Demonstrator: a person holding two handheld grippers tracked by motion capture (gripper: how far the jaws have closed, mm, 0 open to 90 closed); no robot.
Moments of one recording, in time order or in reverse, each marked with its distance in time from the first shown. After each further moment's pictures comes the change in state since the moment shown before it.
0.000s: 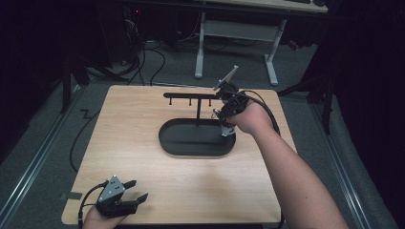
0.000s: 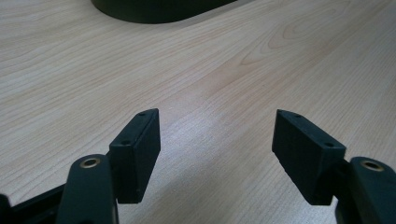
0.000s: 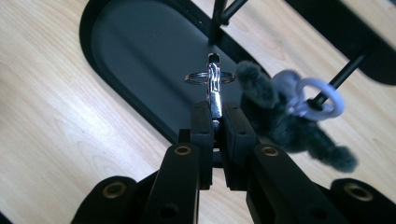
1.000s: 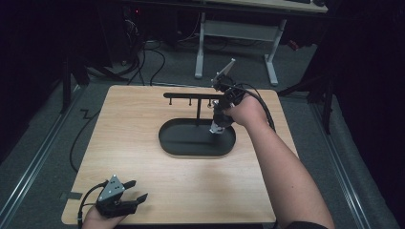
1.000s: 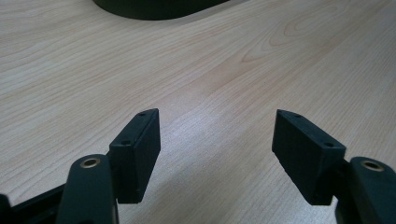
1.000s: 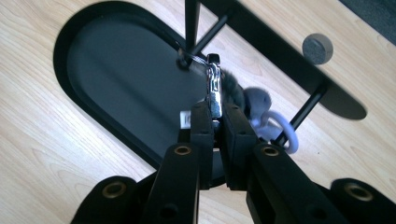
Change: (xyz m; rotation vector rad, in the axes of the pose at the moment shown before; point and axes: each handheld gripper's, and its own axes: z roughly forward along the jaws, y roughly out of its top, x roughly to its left) left arm 0.002 -0.001 0.001 0.009 -0.004 -0.001; right arm -0.010 0.018 0.007 -0.023 -0.056 0.047
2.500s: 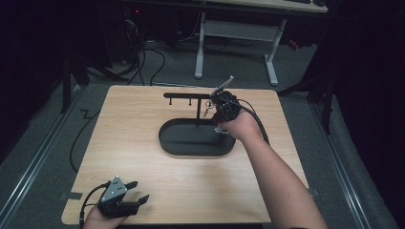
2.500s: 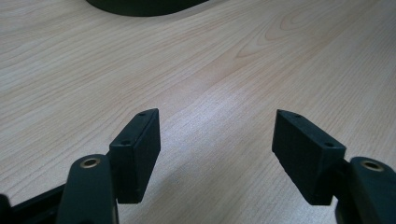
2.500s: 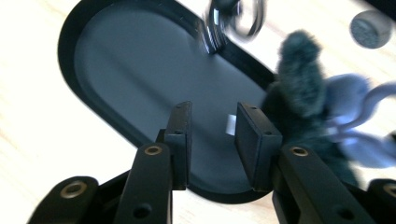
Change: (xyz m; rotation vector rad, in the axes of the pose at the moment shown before) left arm -0.003 0.000 0.003 0.016 -0.006 0.019; right arm 0.012 -0.025 0.042 -0.028 0.073 0.044
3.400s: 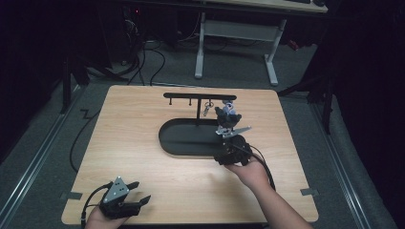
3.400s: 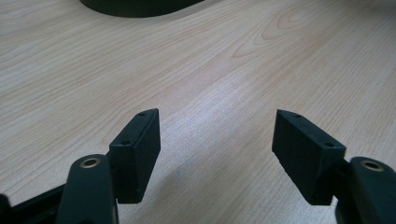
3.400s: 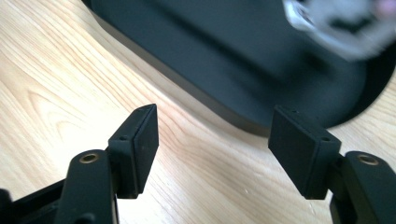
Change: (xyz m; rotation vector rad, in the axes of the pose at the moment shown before) left arm -0.005 0.000 0.003 0.001 0.003 0.009; right arm 0.023 -0.133 0.045 -0.220 0.048 0.010
